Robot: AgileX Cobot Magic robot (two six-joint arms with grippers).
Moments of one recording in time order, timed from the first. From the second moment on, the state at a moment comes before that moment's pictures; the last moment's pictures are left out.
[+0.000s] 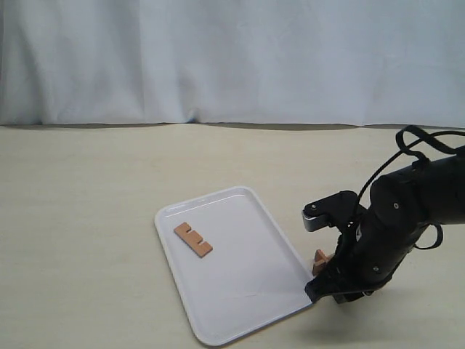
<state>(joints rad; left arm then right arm) 0.00 0.00 0.00 -0.01 0.26 0.03 0.07 1.80 -0.88 -0.06 0.58 0.00</state>
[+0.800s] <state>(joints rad) 0.00 0.00 0.00 -0.01 0.26 0.03 0.07 1.80 -0.85 -0.06 0.50 0.00</state>
